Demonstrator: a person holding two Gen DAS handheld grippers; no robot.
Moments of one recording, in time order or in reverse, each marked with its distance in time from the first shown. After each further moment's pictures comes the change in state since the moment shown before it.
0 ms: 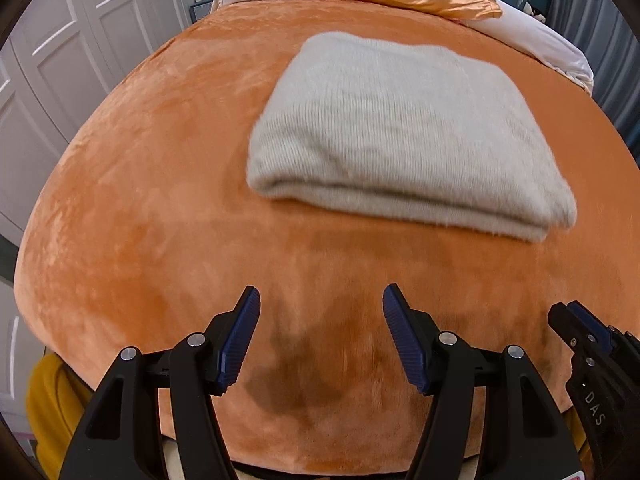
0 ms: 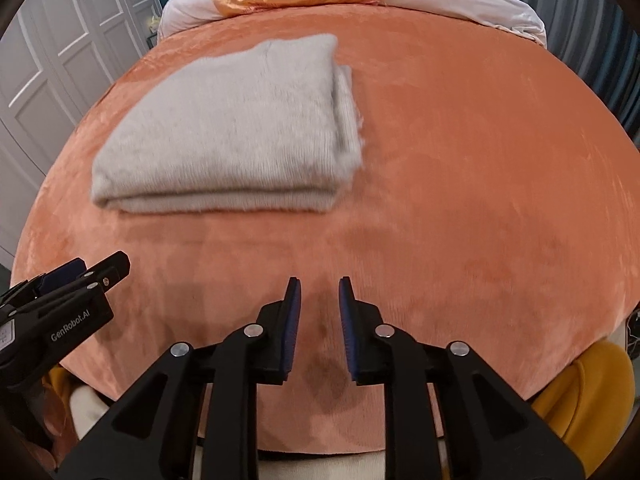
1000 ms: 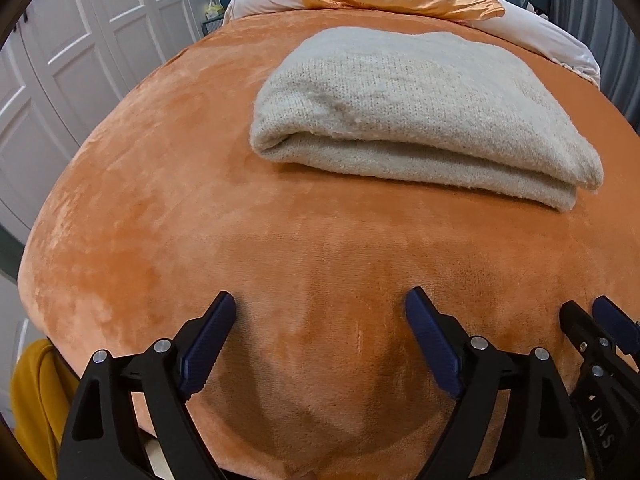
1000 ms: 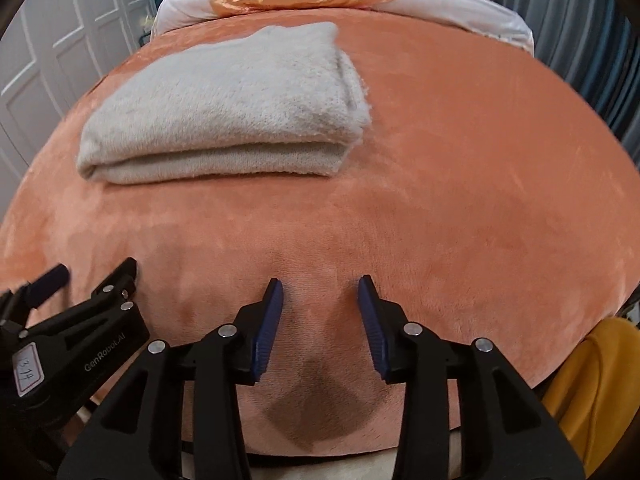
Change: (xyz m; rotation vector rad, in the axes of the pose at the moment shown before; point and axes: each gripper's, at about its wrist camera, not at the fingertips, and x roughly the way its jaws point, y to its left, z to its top) left arm 0.015 -0.009 -0.030 0.013 -0.075 0.076; right arm 0.009 0.013 -0.026 0.004 -0.048 -0.043
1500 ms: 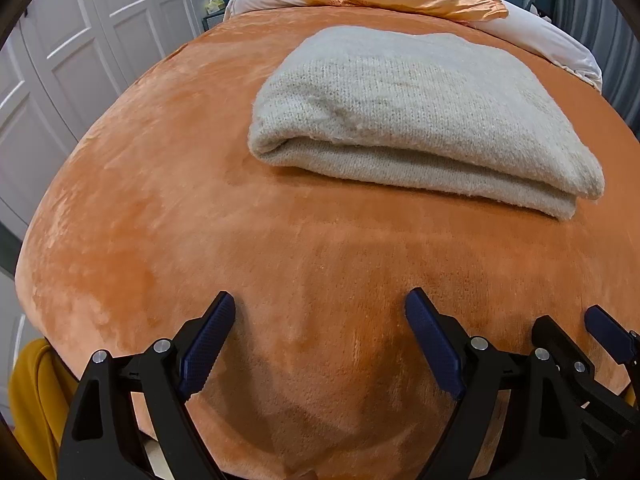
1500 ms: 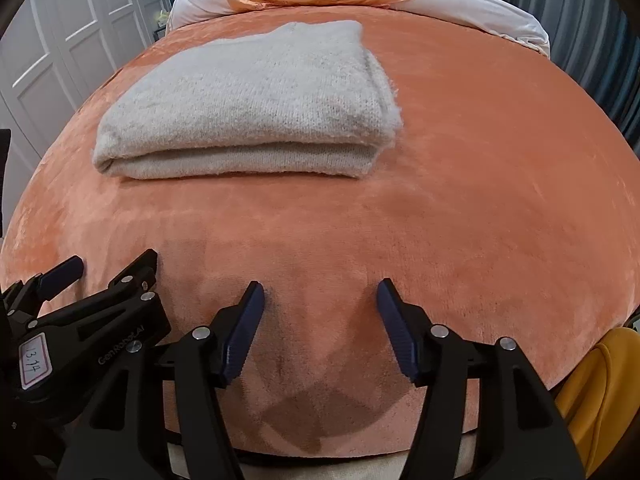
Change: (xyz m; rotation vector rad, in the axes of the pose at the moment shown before) left arm 0.003 0.006 0.008 -0.014 0.014 -0.009; right arm 0.003 0.015 0.002 -0.036 0.014 0.032
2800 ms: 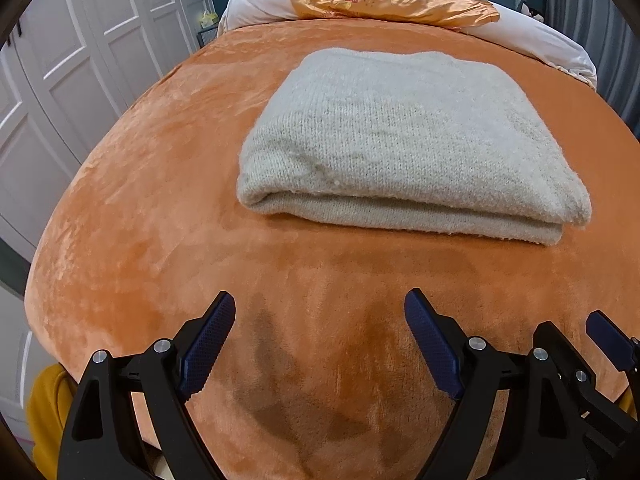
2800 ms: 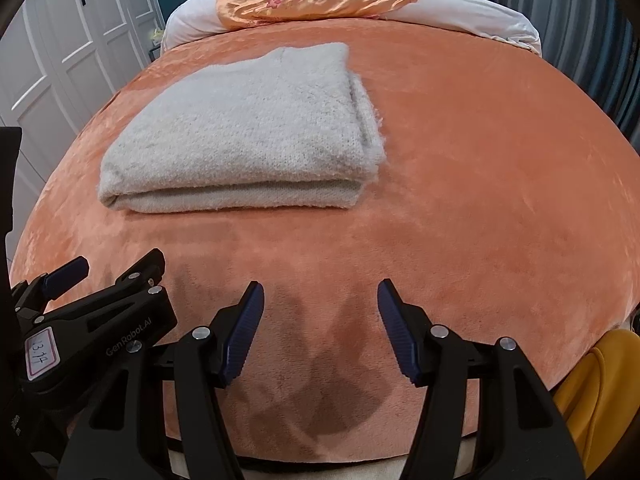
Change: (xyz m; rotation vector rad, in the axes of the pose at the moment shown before) left arm -0.009 -0.006 0.026 0.043 -0.033 0.006; right arm -0.012 -0.011 0.013 0.041 -0.041 0.013
